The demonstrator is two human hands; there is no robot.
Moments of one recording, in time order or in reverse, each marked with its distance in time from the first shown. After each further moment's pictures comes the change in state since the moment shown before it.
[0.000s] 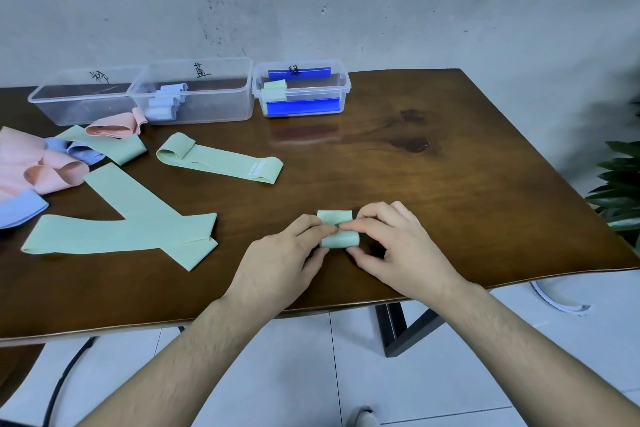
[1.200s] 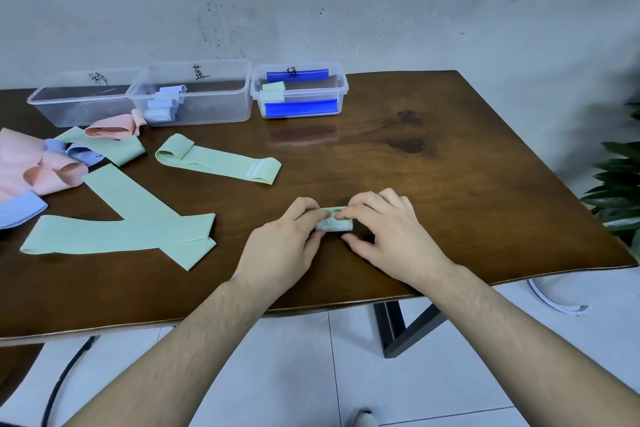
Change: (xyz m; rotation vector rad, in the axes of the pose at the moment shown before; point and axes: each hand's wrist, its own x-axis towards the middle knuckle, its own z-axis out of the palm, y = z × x) left_hand 0.019 -0.003 0.006 0.035 -0.004 -0.079; right_hand 0.018 0.004 0.001 -0.141 -0.025 -0.009
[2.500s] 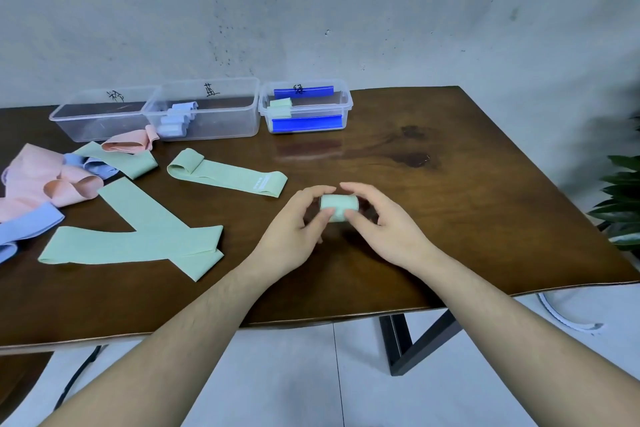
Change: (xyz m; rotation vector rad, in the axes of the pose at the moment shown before) left_hand 0.032 0.003 -0.013 -0.703 -0.048 -0.217; right_hand 0.033 -0.005 -0.009 0.555 -0.040 0.293
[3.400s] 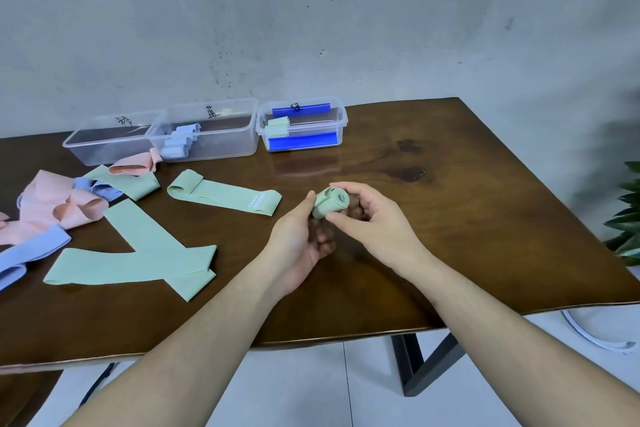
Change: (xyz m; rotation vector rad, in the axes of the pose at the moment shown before) left_hand 0.020 0.048 0.018 -0.986 0.077 -0.642; right_hand 0.007 -0.016 -0.018 0.425 0.064 -0.052
